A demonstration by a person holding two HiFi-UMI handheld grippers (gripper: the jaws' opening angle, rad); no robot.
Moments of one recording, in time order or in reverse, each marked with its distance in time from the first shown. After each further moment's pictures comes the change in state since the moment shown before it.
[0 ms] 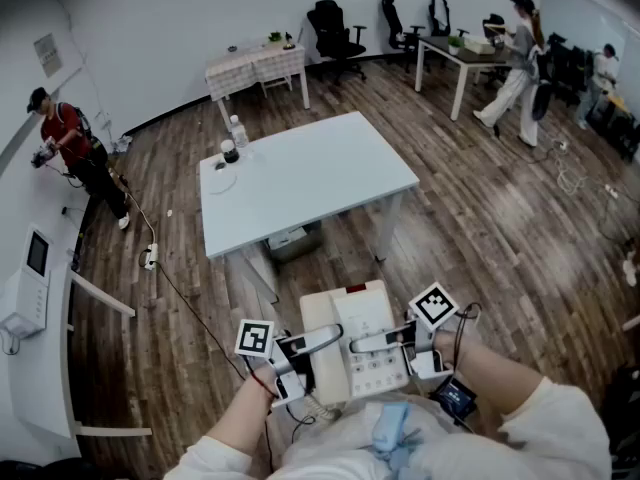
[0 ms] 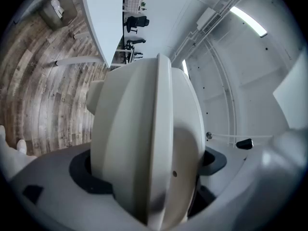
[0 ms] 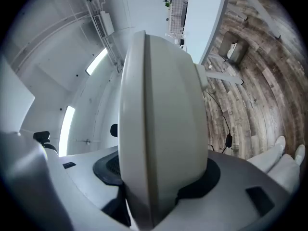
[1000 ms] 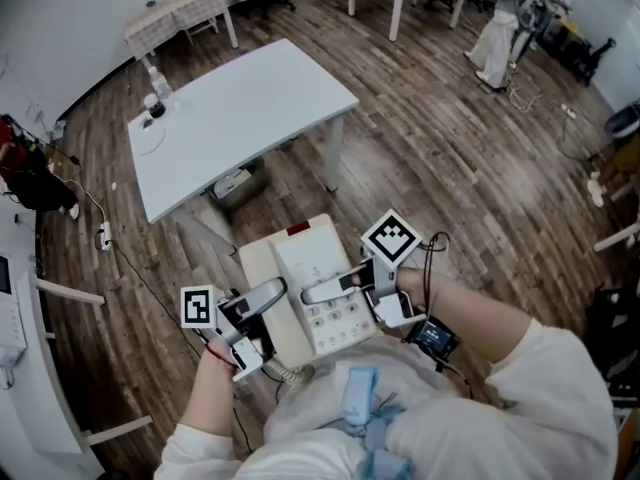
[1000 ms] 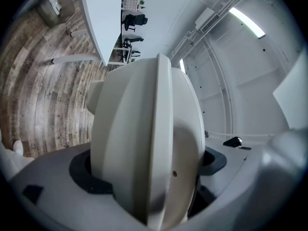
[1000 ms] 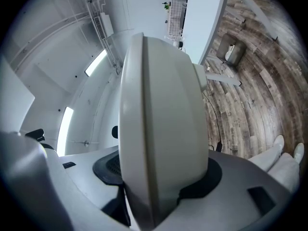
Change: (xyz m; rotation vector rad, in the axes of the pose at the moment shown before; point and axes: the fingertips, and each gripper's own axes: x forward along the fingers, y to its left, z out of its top) left arm 0.000 -0.029 0.049 0.113 -0.014 -0.058; right arm 0.018 0.034 0.053 -0.116 0.045 0.032
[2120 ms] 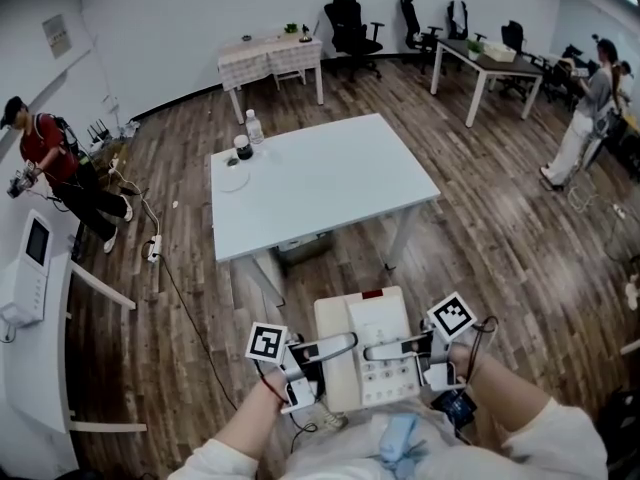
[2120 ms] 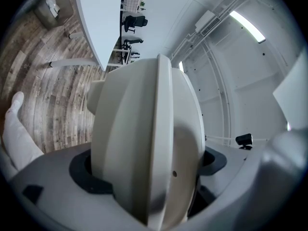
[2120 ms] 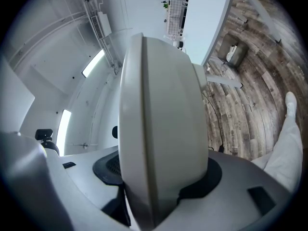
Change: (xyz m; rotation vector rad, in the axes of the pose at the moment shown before) left arm -0.009 0.004 0.033 -0.013 -0.012 -0.006; right arm 0.006 -0.007 0.031 0.034 -0.003 -0.014
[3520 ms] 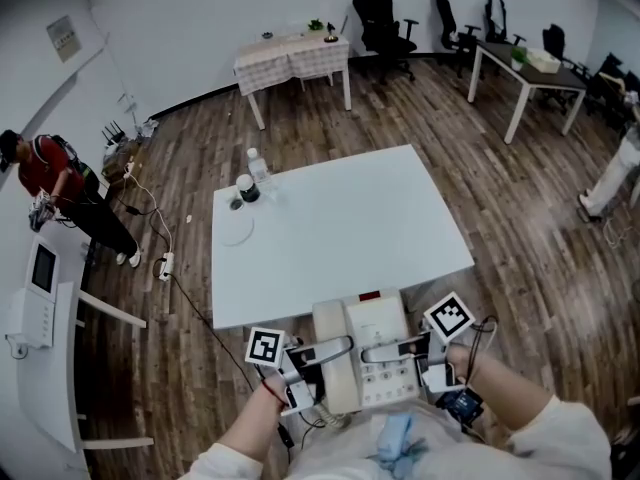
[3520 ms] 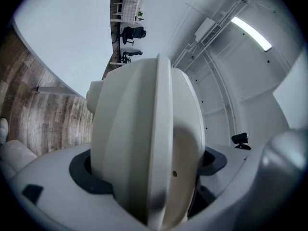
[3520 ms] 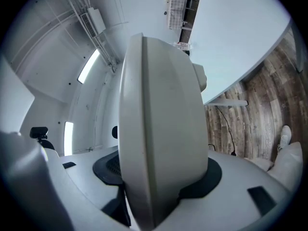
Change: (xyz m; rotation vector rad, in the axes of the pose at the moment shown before) left arm 0.058 0.011 0.281 0.017 -0.119 0.017; right arm -0.035 -0.003 0.284 0.014 0.119 0.025
